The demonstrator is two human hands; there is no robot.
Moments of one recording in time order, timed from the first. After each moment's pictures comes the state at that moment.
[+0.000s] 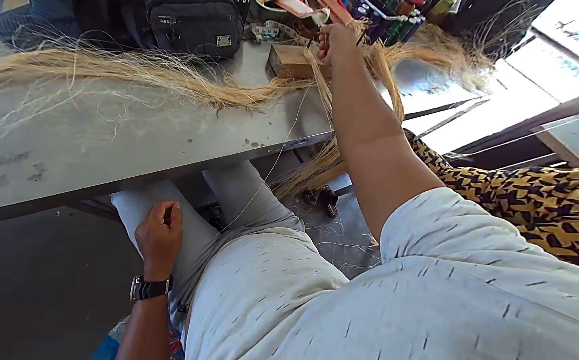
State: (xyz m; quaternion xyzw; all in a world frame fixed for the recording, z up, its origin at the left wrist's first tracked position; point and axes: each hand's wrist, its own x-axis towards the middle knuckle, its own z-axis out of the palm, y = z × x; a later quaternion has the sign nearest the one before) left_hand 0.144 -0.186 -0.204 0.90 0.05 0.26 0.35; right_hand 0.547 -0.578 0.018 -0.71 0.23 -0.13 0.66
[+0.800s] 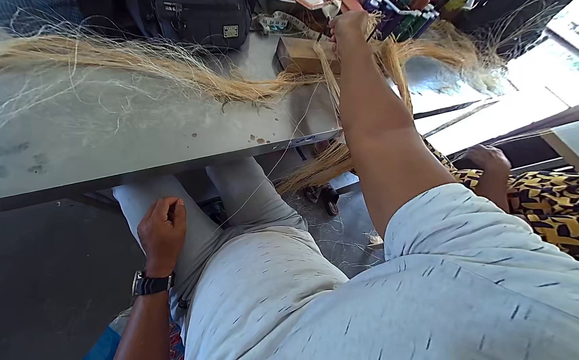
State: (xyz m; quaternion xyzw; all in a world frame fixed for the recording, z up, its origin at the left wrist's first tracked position) left_hand 0.144 -0.187 -0.210 0.90 0.05 0.28 0.34; right_hand 0.580 -0.582 0.016 -0.86 0.23 -0.19 0.41
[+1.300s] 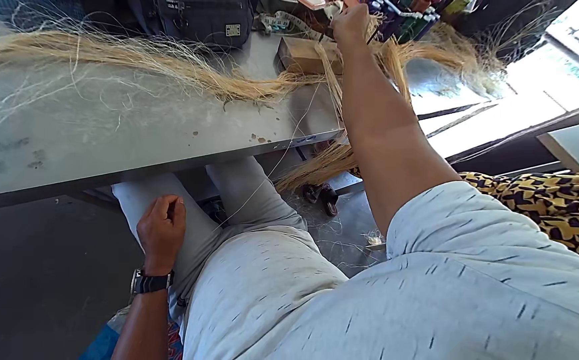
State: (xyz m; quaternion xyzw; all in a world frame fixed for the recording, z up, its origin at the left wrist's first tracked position) left_hand 0.142 -0.186 -0.209 0.90 0.05 0.27 0.34; right_hand 0.574 -0.584 0.023 -0.94 0.11 -0.21 0.23
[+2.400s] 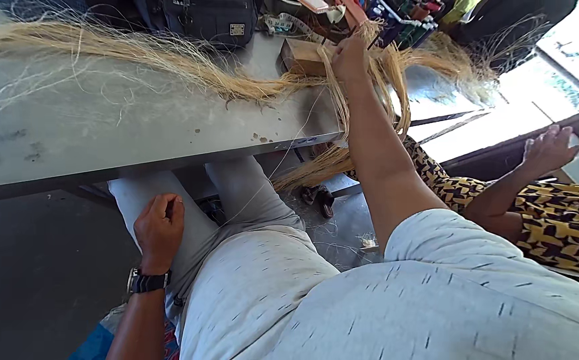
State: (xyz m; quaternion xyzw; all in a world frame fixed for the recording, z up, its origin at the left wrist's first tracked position) left_hand 0.140 -0.185 -0.211 0.89 0.05 0.28 0.35; right_hand 0.507 -0.591 -0.003 -0.99 0.04 -0.13 0.08
